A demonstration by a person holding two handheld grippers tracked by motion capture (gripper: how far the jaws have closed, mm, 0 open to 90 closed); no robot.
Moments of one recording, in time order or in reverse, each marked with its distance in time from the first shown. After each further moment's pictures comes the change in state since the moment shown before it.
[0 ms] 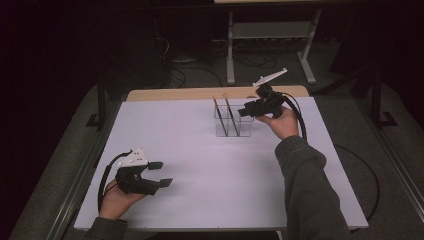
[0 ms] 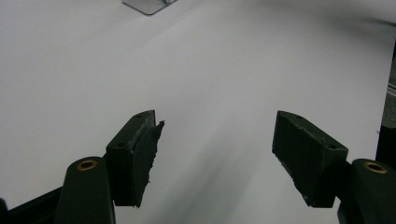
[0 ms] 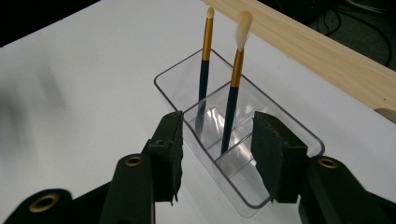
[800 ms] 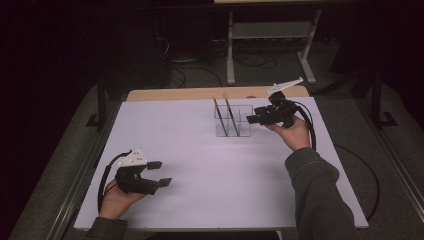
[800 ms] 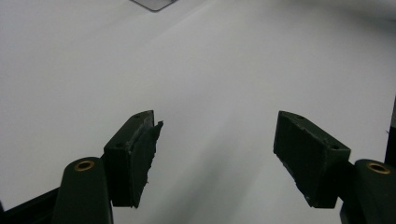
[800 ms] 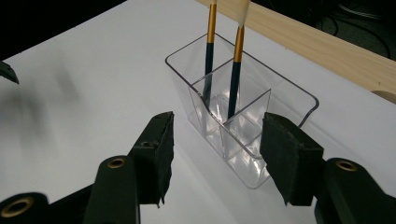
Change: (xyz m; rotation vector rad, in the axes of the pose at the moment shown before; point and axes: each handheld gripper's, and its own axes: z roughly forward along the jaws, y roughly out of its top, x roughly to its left) left arm 0.002 -0.003 0.001 0.001 0.013 -0.015; right arm 0.004 -0.032 -0.025 -0.057 0.012 0.033
